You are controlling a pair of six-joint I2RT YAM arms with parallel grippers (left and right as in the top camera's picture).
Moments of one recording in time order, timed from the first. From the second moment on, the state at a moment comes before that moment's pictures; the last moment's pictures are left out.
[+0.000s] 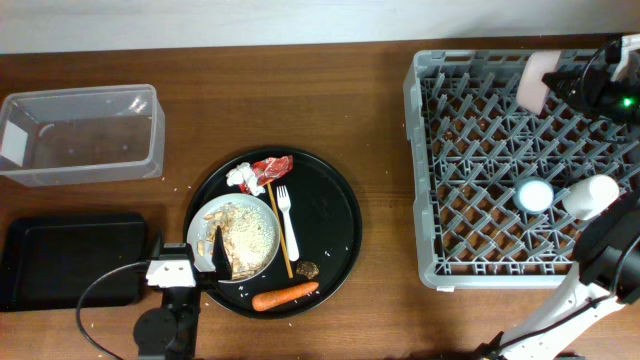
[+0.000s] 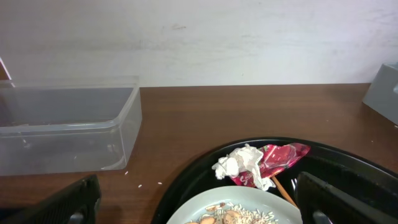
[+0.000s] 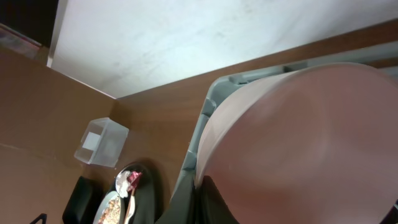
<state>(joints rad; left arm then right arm) -0.04 0.01 0.01 -0.08 -0.04 0.00 -0.61 2.15 1.97 -0.96 -1.20 -0.28</state>
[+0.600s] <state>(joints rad) -0.04 0.01 0.01 -0.08 -0.04 0.00 -0.69 2.22 1.97 -0.96 -1.04 0.00</state>
